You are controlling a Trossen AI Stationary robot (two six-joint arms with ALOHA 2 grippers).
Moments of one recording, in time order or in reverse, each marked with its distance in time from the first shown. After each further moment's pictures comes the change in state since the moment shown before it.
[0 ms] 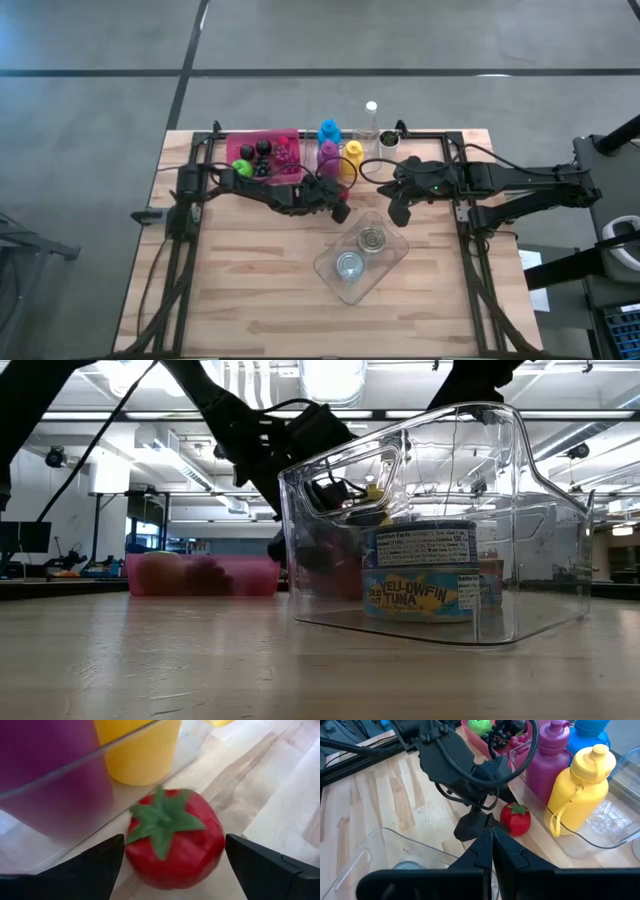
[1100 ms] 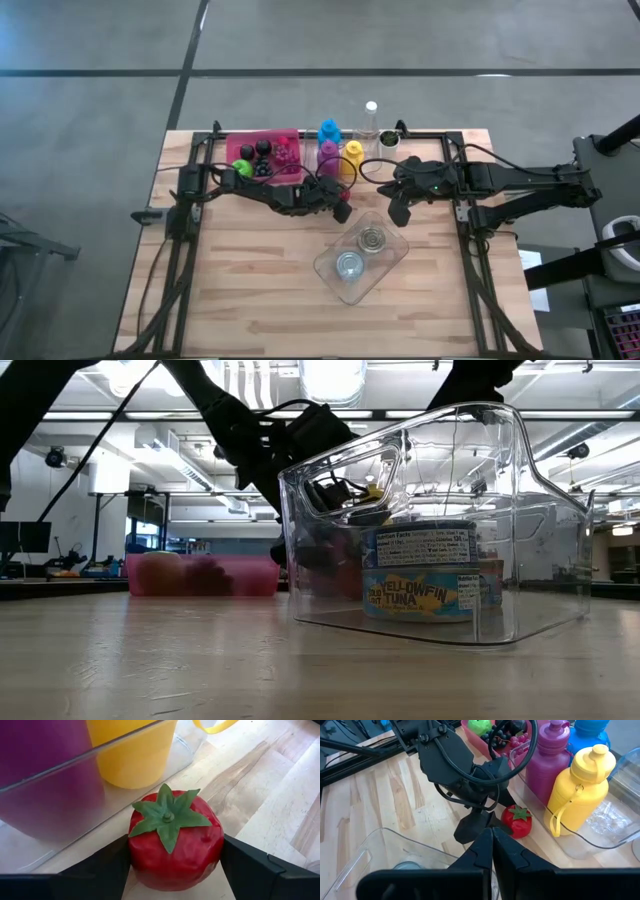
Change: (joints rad) left arm -0.001 0.012 0.000 0.040 0.008 -0.029; right arm -0.001 0.000 0.000 0.001 0.000 0.001
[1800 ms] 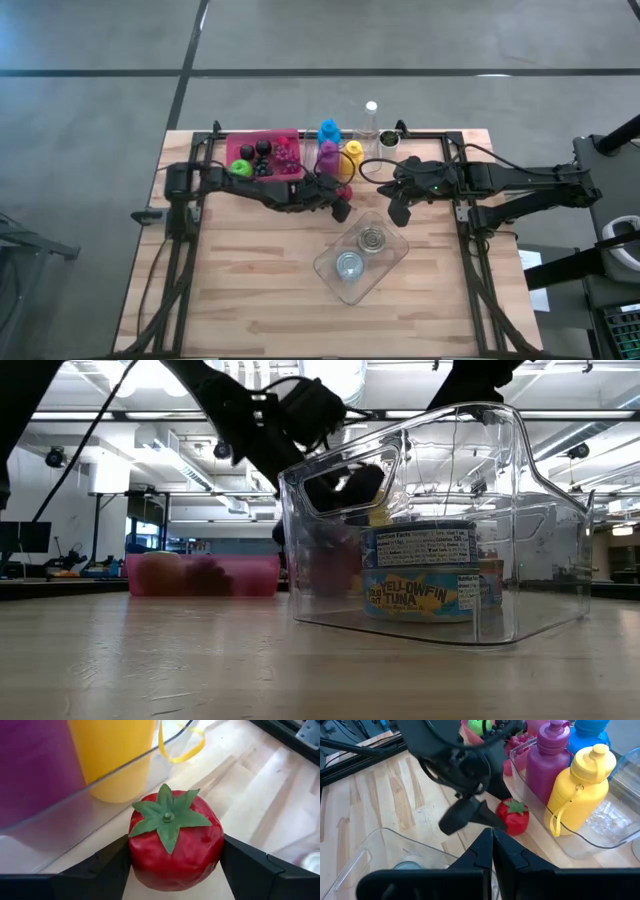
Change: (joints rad) left arm -0.003 -0.091 0.000 -0.044 0.064 0.011; right arm 0.000 0.001 0.000 -0.001 0.000 0.000
